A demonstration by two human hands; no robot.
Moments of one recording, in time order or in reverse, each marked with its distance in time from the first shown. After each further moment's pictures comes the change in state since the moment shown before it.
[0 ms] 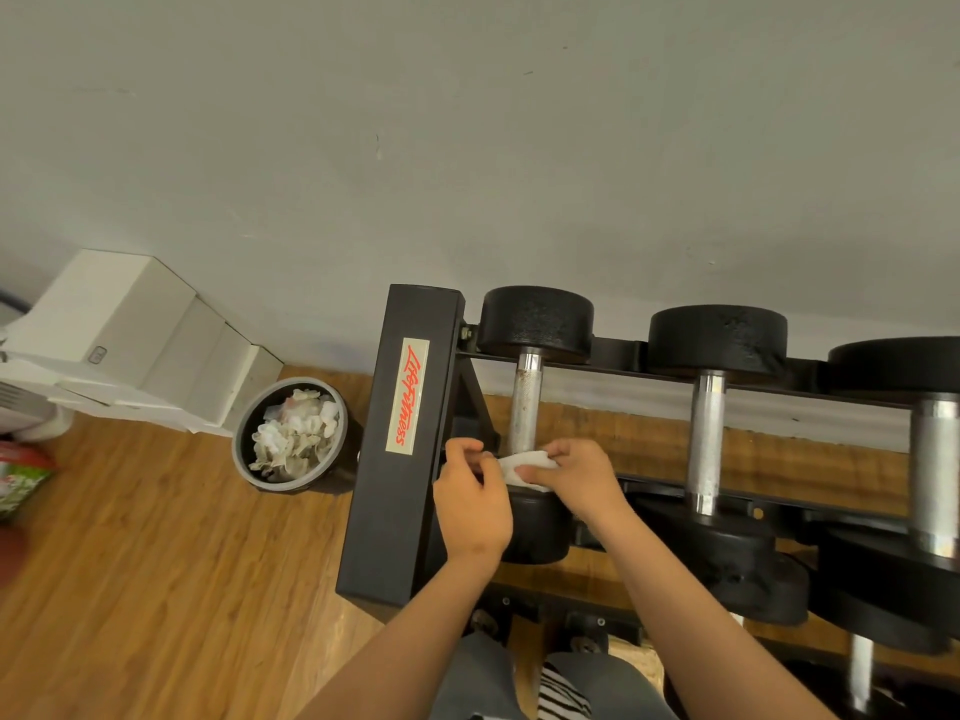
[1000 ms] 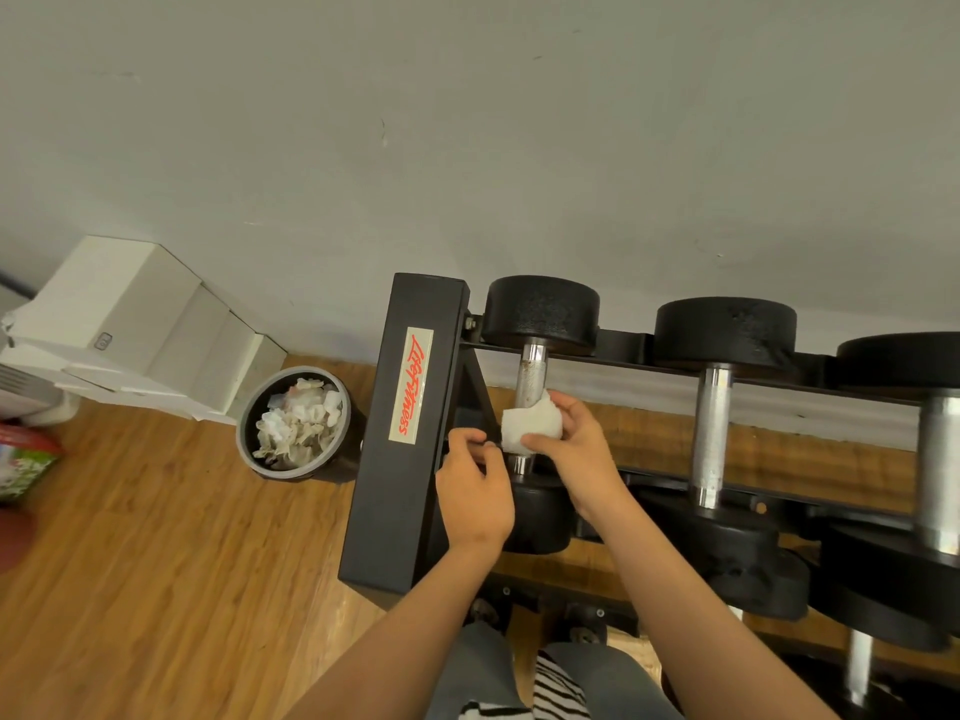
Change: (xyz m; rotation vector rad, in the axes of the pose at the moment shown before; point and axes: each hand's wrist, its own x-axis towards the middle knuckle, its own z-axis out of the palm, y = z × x) left_hand 0.000 -0.002 0.000 -0.019 -0.005 -0.012; right_hand 0.008 -0.004 0.006 0.546 -0.016 -0.082
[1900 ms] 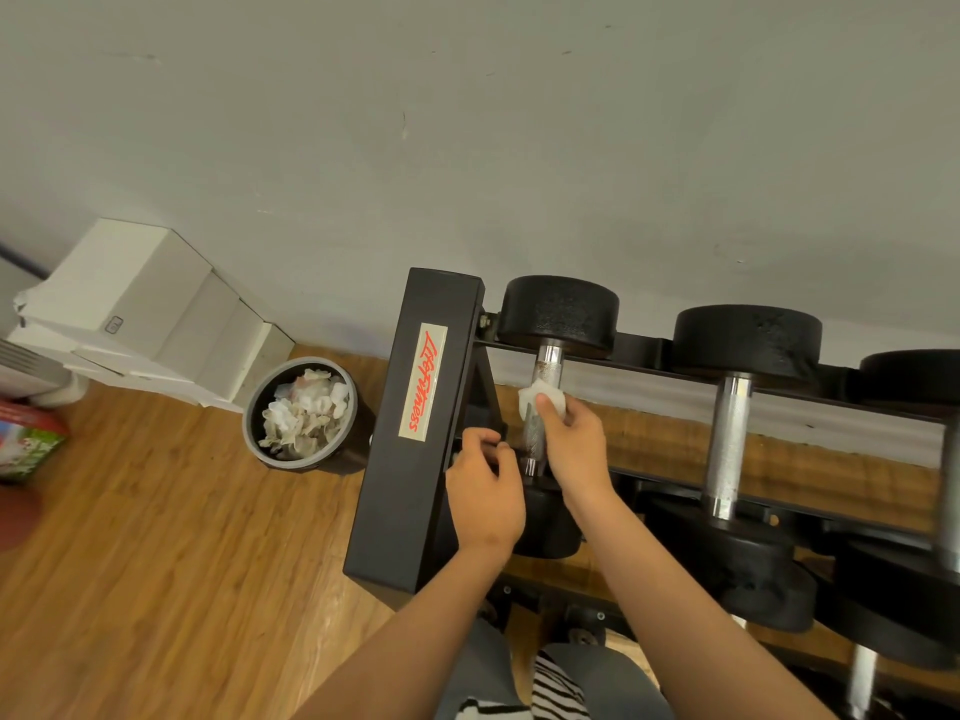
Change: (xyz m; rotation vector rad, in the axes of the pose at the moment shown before) left_hand -0.001 0.003 -0.003 -0.009 -0.031 0.007; right_hand 0.016 0.002 0.028 -0.155 0.243 -0.063
